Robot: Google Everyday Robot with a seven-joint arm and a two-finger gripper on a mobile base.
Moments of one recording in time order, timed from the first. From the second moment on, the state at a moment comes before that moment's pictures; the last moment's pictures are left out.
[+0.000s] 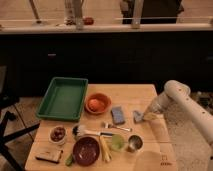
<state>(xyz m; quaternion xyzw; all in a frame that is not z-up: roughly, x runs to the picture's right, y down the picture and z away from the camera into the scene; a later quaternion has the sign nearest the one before) 0.258 0.174 0.870 -0.38 -0.17 0.20 0.88</state>
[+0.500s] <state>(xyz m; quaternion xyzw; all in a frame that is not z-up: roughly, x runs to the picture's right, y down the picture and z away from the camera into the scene) 0.269 0.170 0.873 -0.38 -0.15 0.22 0.89</state>
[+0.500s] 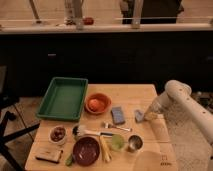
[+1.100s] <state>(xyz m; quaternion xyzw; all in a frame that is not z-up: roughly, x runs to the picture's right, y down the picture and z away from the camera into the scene) 0.269 0.146 0.898 -0.37 -0.13 0.22 0.89</state>
